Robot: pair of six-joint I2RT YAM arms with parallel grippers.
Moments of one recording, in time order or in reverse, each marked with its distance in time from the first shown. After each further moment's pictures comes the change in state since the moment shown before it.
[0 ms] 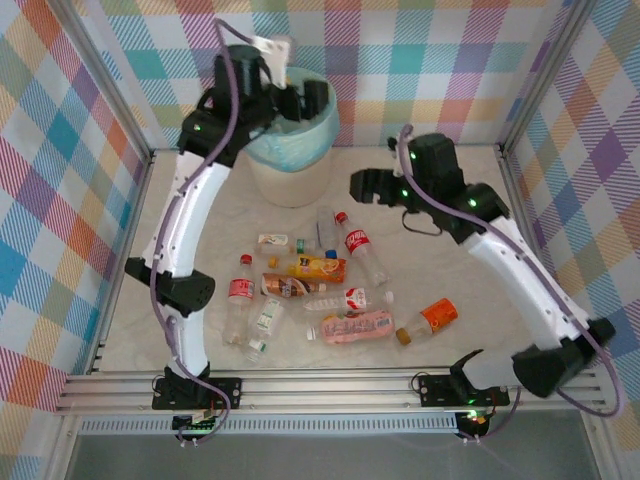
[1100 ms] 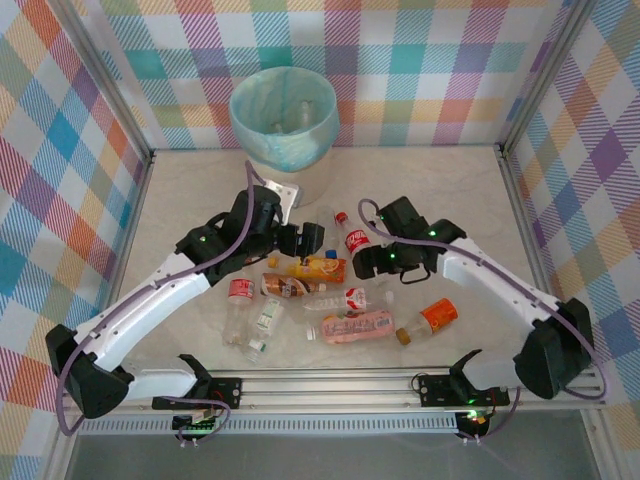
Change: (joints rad) left arm -0.227 -0.706 -1.289 0.226 -0.152 -0.171; right arm 0.063 0.046 -0.422 -0.068 -0.018 -0.163
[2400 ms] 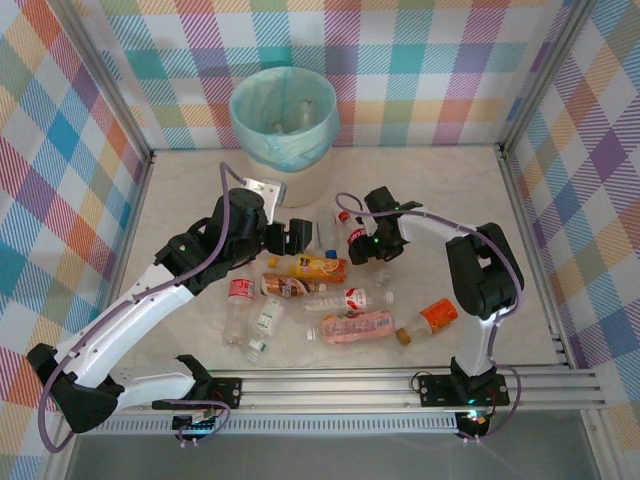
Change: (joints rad) left arm 0.000 -0.089 0.000 -0.029 -0.074 -0.037; right arm -0.156 0.525 0.146 0.214 -0.070 -0.187
